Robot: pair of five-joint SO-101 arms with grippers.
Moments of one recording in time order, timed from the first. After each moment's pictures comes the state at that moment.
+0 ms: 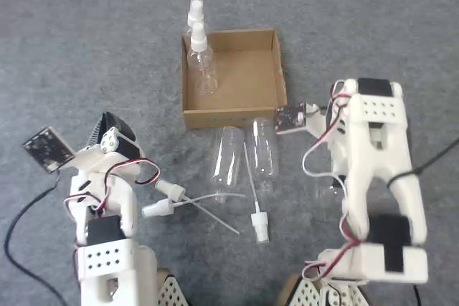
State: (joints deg) left arm -16.8 -76.3 89.4 19.2 34.9; right arm 0.5 -5.0 17.4 96.2 86.5
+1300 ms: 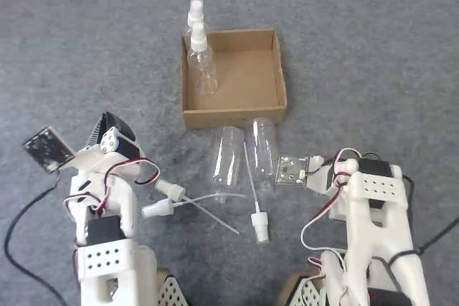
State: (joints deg) left arm -16.8 -76.3 89.4 19.2 34.9; right arm 5.6 -32.1 61.4 63.5 86.5
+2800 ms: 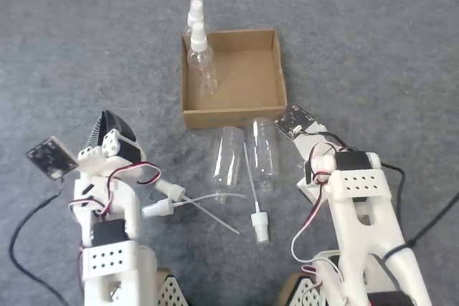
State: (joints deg) left arm -16.8 -76.3 95.5 7.6 34.9; right arm -7.6 -32.9 56.2 62.9 35.1
